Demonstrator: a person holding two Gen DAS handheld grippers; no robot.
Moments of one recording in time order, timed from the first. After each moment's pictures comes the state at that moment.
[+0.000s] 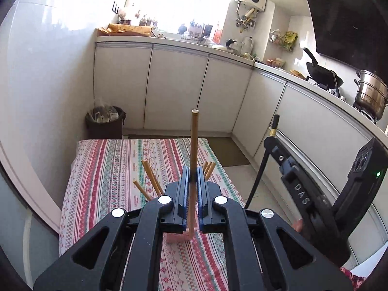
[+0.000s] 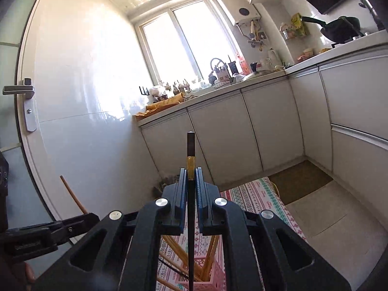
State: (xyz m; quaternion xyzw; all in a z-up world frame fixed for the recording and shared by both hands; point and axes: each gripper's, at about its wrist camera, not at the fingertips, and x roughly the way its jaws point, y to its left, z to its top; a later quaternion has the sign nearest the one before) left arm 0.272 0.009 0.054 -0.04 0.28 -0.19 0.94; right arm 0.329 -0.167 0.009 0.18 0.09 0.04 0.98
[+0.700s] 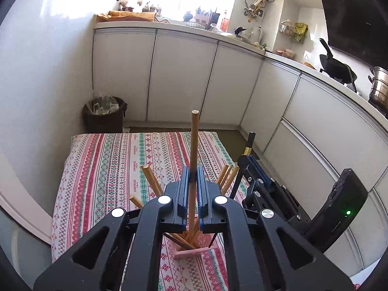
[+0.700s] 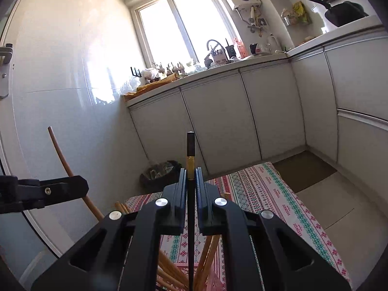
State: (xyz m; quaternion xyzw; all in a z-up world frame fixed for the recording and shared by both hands) left arm 0.337 -0.004 0.009 -0.04 0.32 -0.18 0.93; right arm 0.388 -0.147 -0.061 0.16 0.12 0.03 0.98
